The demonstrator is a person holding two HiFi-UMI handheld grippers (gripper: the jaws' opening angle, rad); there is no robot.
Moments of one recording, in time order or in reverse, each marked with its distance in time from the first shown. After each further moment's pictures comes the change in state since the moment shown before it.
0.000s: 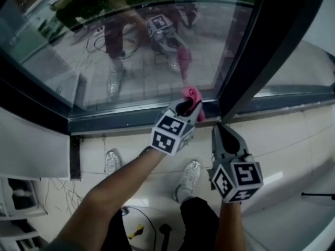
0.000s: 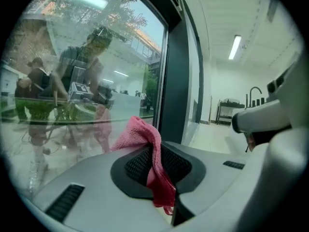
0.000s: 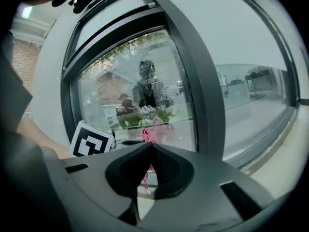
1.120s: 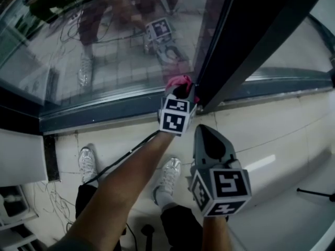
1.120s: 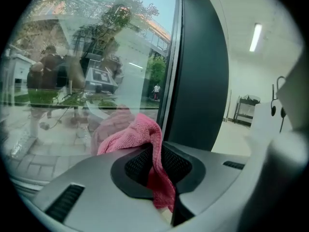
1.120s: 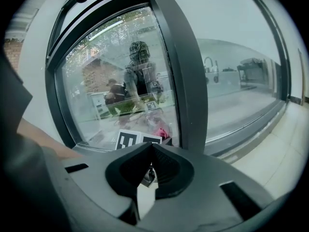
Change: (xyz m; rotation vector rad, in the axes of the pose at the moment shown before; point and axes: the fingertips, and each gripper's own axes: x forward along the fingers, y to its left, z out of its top) left arm 0.150 0.016 -0.098 -0.109 0.075 0.176; right arm 0.017 -0.053 -0.055 0.052 0.178 -0.103
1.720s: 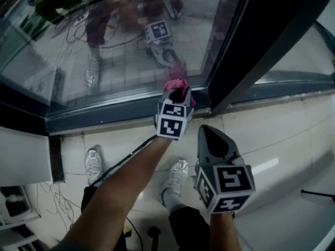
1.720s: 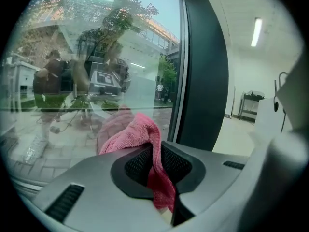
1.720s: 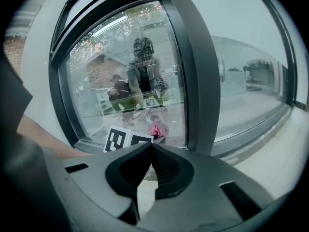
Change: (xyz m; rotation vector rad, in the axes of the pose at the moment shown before) left arm -0.033 0.037 -0.006 0.026 0.017 0.062; right arm 0.011 0.018 -0.006 -0.039 0.040 0.016
